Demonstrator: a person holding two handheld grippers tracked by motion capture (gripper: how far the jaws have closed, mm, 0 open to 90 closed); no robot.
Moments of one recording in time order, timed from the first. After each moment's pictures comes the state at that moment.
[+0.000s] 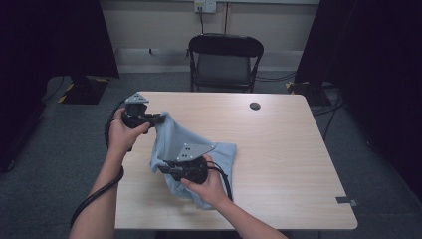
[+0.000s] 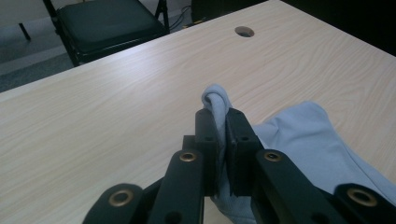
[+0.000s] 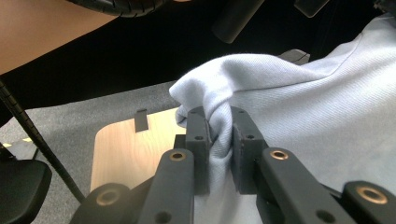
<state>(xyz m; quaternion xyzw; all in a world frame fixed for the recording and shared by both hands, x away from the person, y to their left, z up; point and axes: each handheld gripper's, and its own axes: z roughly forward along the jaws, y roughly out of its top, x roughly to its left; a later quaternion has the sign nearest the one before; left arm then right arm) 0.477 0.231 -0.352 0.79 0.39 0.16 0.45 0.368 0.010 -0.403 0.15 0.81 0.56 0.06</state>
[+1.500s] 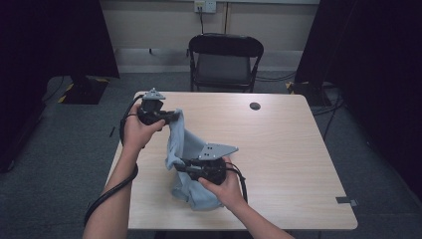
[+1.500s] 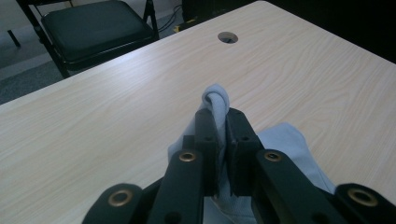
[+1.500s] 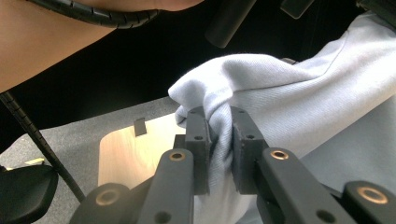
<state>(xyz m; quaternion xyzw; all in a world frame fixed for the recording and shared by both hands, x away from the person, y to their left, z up) 0.479 0.185 -0.336 0.80 0.38 0.16 0.44 0.364 -0.038 -0.399 0.18 0.79 0.59 0.06</state>
